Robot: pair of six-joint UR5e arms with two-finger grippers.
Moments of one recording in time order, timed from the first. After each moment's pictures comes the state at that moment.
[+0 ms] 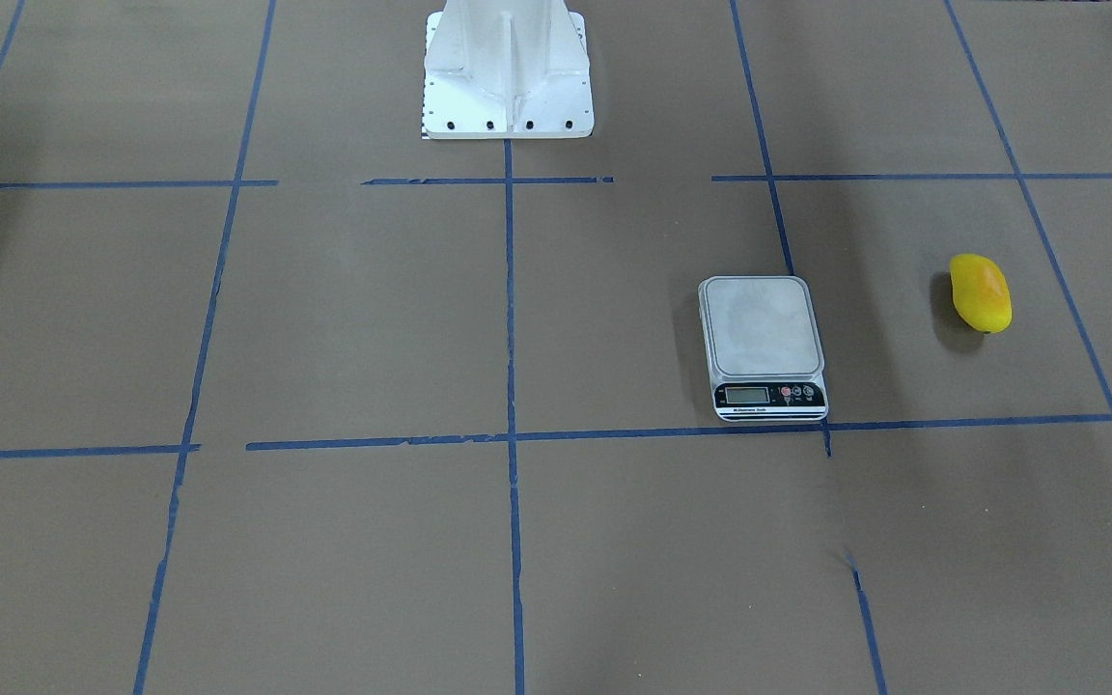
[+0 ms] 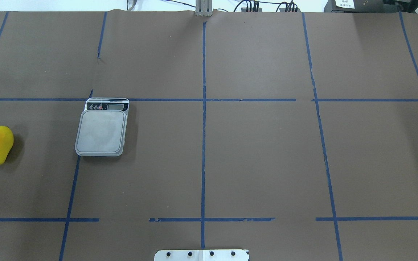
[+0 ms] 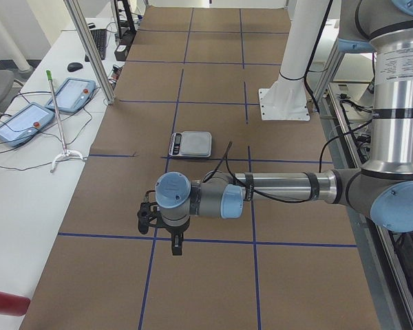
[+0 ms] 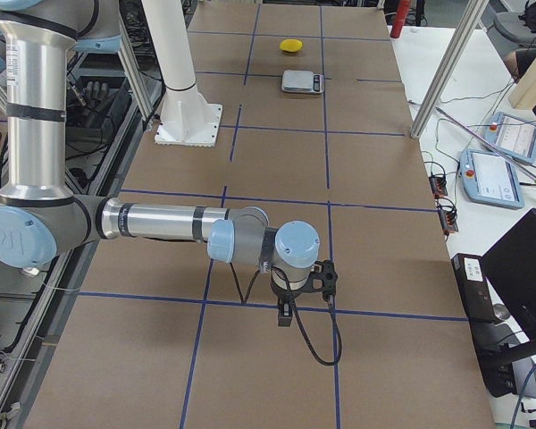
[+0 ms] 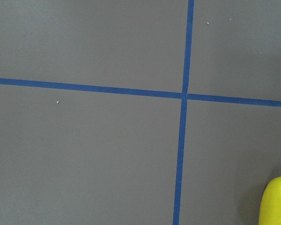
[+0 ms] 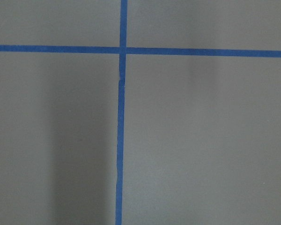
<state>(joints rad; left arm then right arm) -1.61 -1.52 -1.59 -1.66 -2.38 -0.09 1.62 -1.66 1.66 -1.68 2.35 -0.12</state>
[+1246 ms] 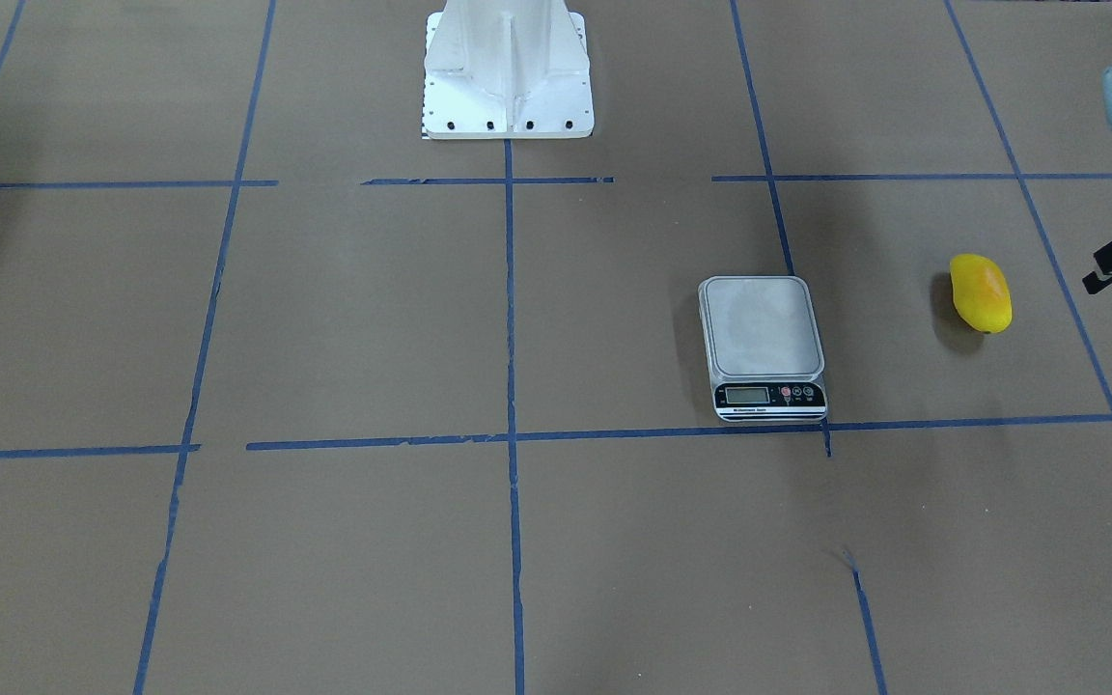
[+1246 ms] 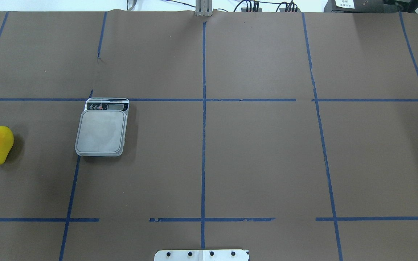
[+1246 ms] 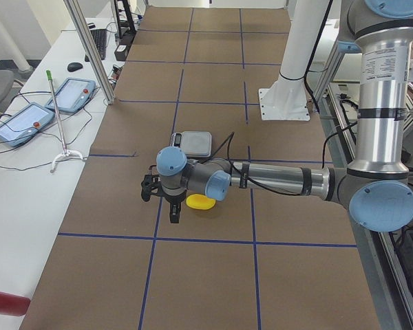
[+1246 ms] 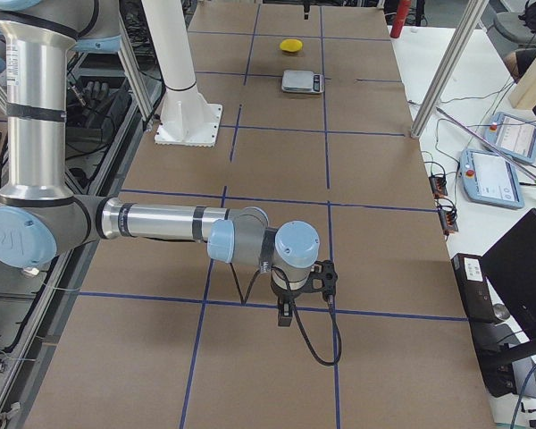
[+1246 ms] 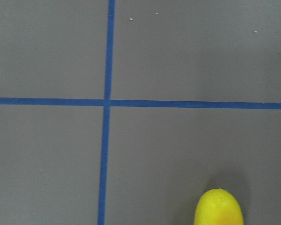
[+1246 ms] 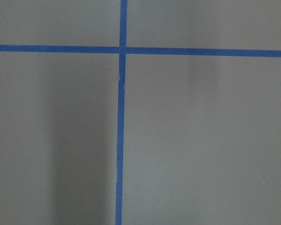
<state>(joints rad) -1.28 -1.53 -1.68 -1.89 -2.34 -0.49 1.62 -1.66 1.66 -1.68 2.35 -0.12</state>
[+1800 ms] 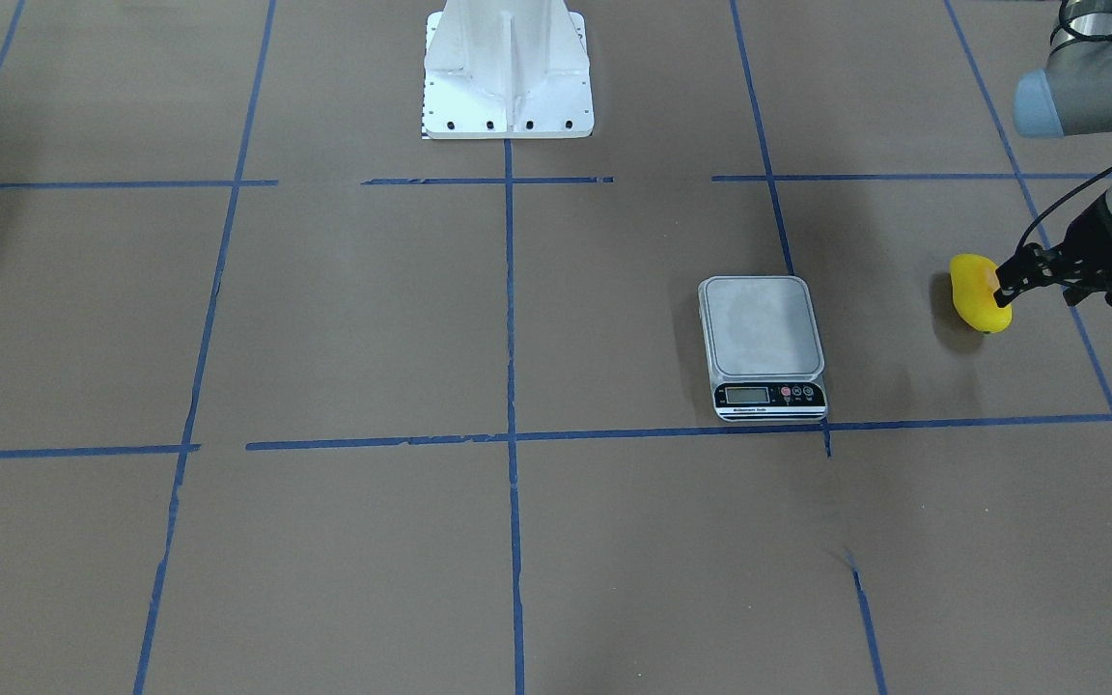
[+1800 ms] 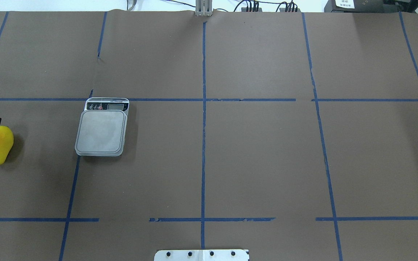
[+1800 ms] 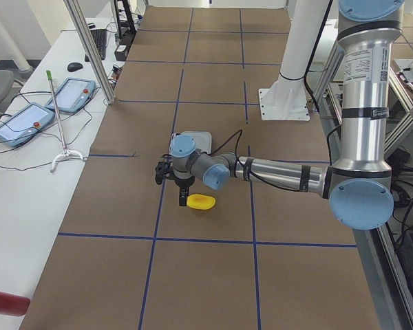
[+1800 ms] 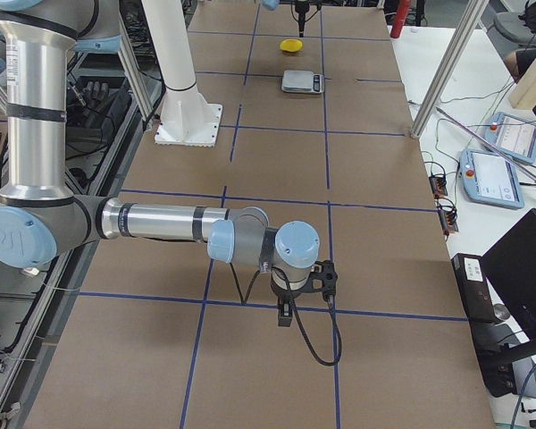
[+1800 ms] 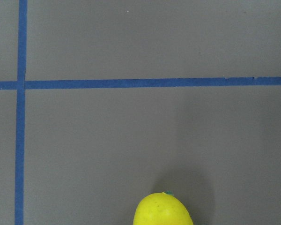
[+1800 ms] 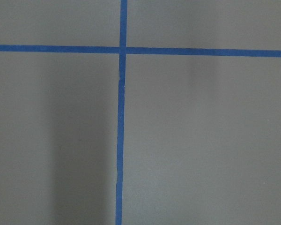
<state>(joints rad) -1.10 -1.51 -1.68 -2.02 -2.20 -0.63 1.62 -1.66 1.66 -1.68 2.35 -0.12</state>
